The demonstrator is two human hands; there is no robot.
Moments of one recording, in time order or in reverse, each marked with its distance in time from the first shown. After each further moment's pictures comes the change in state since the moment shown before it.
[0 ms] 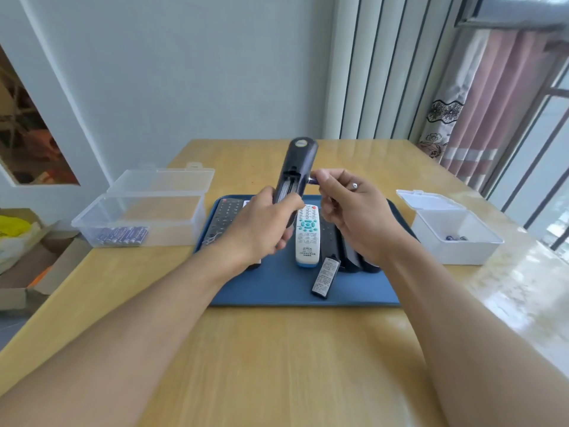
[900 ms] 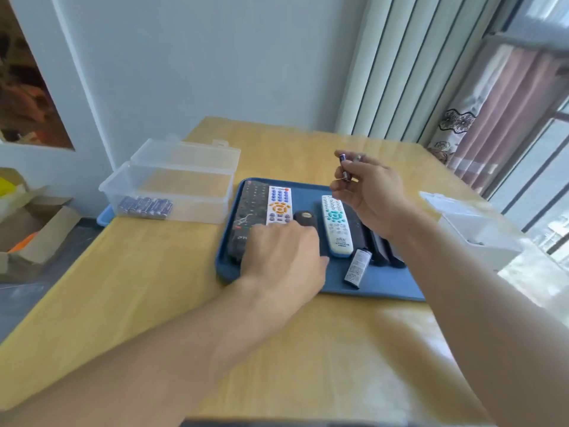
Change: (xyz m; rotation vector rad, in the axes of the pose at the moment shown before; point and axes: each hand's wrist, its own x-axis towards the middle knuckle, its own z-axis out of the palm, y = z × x) left_hand -0.053 -0.030 -0.003 1.182 0.162 0.278; right_hand 0.034 0.003 0.031 0.019 0.116 0.174
